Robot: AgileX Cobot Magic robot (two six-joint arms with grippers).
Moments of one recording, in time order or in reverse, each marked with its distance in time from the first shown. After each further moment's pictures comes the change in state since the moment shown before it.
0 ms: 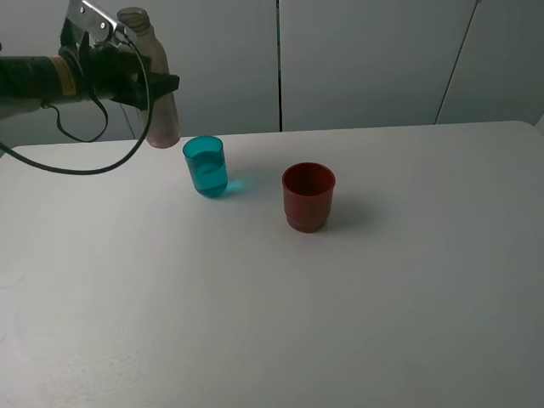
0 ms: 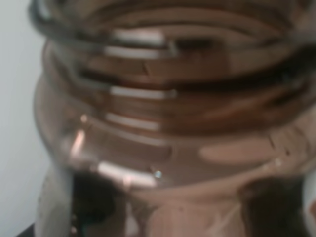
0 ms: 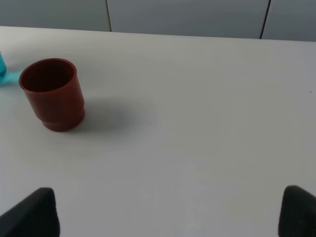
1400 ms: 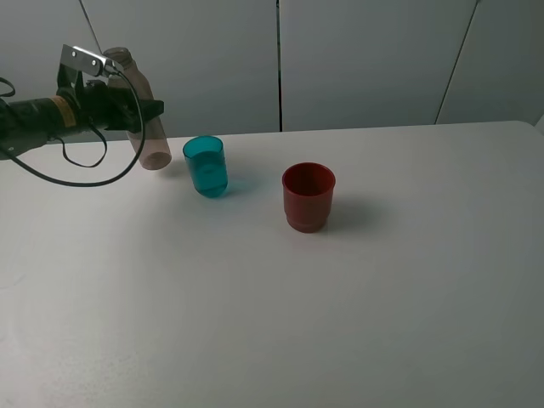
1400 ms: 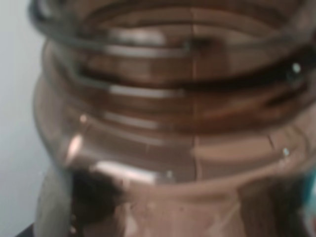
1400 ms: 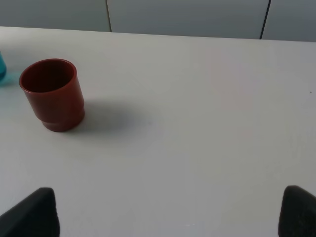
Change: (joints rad) left arm 0.078 0.177 -0.010 -0.172 -0.081 0.090; right arm 0.000 0.000 0.000 0.000 0.000 0.000
